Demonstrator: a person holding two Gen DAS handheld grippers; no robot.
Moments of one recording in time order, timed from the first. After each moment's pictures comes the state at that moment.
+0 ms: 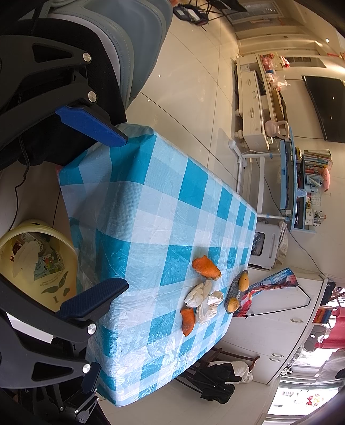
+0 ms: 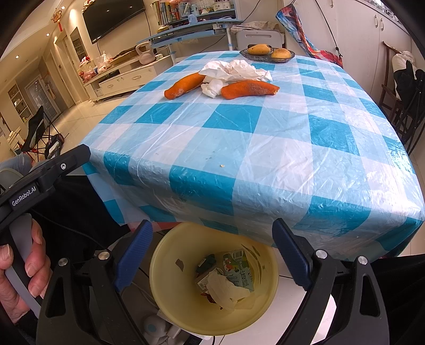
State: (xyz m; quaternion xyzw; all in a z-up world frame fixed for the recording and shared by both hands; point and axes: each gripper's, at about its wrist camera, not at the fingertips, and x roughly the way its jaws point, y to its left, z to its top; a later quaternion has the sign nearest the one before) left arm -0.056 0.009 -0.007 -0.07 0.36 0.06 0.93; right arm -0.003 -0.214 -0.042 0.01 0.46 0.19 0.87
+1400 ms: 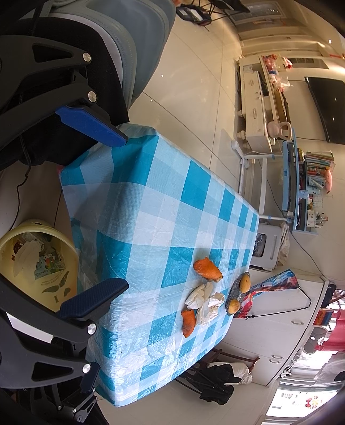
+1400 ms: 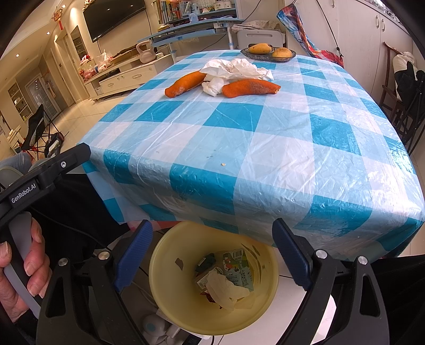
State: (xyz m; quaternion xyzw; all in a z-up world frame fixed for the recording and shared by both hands) left arm -0.055 0.011 -0.011 -0.07 0.36 0.06 0.93; right arm -0.003 -0.213 -0.041 0.01 0.46 0.19 0.87
